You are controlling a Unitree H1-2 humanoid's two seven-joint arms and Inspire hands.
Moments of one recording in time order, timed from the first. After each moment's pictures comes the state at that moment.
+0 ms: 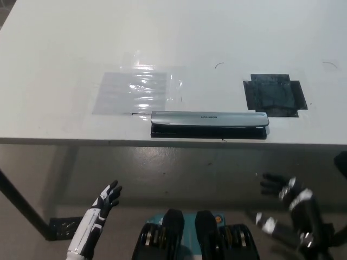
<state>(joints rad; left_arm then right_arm) 0.05 0.16 -0.07 0.10 0.05 -0.29 -0.09 0.05 -0.01 0.01 -0.13 0.06 -0.24 0.08</state>
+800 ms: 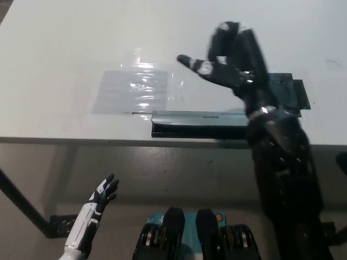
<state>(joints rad) 0.03 0.16 -0.05 0.11 0.04 -0.30 -0.09 -0.72 0.09 0.00 0.21 0.14 0.08 0.05</state>
